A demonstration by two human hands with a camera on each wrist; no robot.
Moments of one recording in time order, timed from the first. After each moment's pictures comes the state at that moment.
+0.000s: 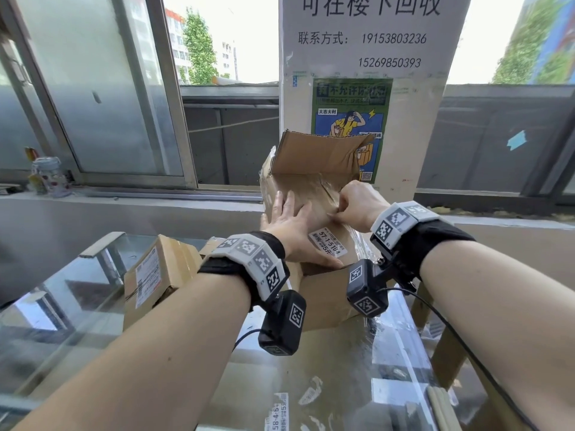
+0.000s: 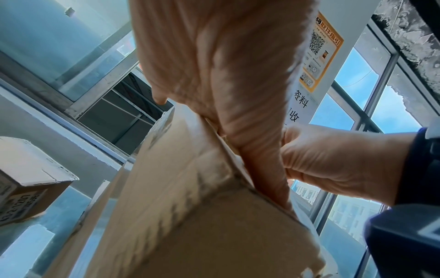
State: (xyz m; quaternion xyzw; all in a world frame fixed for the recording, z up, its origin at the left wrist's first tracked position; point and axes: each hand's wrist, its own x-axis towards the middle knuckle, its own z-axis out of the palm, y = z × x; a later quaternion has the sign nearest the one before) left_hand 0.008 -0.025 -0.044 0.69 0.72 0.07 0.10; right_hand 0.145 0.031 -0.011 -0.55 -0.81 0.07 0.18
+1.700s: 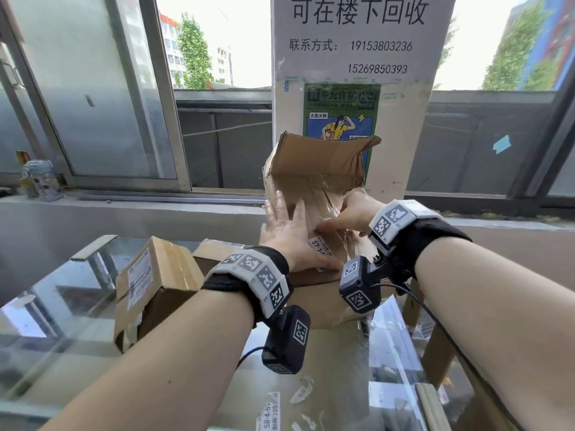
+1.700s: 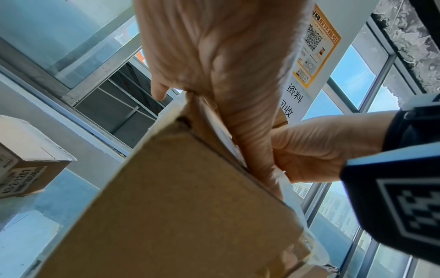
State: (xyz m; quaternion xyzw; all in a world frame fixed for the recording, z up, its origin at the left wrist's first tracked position) left_hand 0.029 -0.034 -0.053 0.66 0.73 0.15 0.09; right_hand 0.159 0.033 -0.011 -0.61 -0.76 0.19 0.12
